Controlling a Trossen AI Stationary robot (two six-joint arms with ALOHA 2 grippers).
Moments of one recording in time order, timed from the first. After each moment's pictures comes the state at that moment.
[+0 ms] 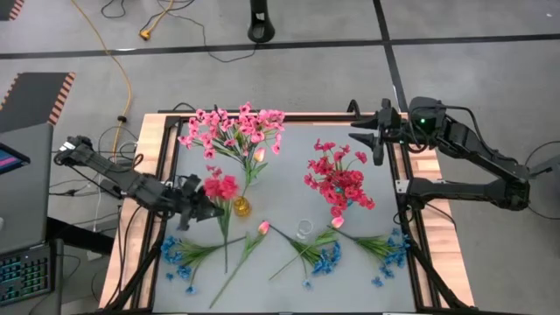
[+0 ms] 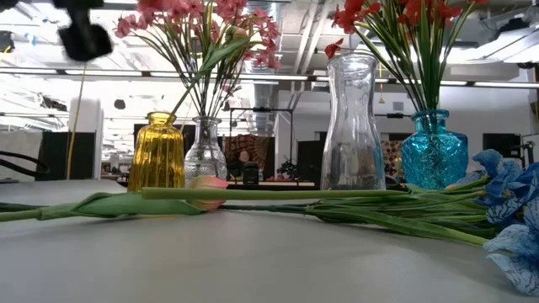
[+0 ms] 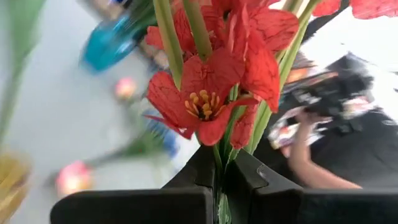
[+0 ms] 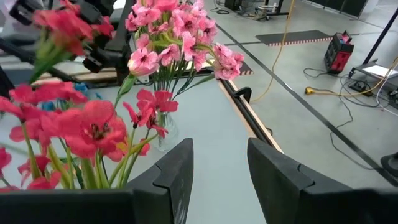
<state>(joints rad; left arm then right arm) -0.46 0.64 0.42 0.16 -0.29 -0.89 -0.45 0.80 1.07 -0.56 -0.16 -0.10</state>
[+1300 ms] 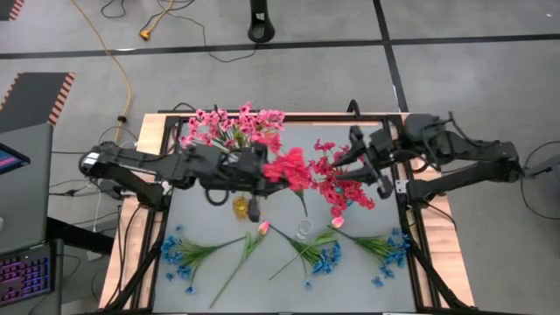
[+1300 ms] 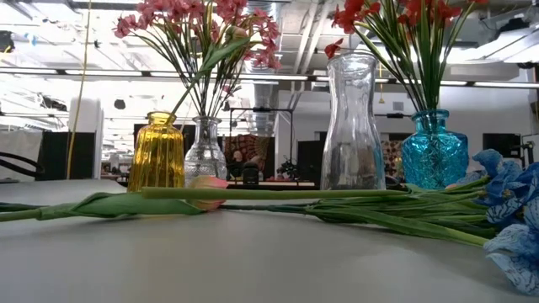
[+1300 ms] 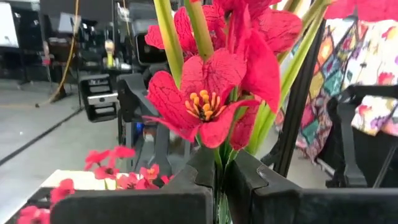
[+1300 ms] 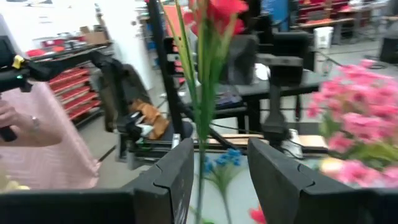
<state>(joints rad) -0.19 1.45 1.45 0.07 -0.13 -0.10 0.00 0.97 1.18 -0.21 -0.31 0.13</state>
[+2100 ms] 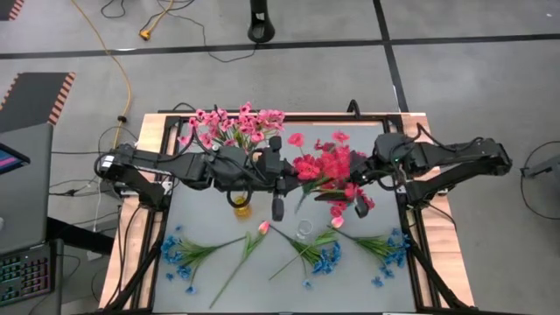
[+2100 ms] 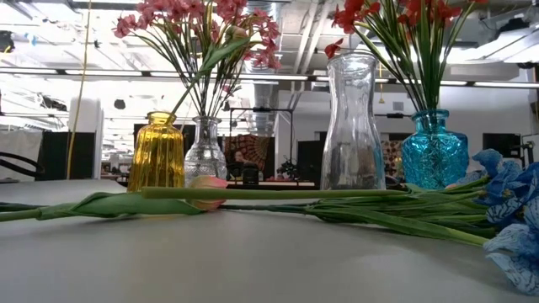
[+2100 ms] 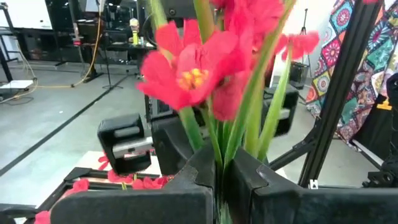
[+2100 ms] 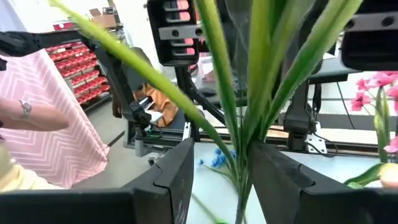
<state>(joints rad) -0.19 1.62 1.72 -0.13 -0.25 -0.07 0.13 1.15 1.18 -0.10 -0.23 0.12</state>
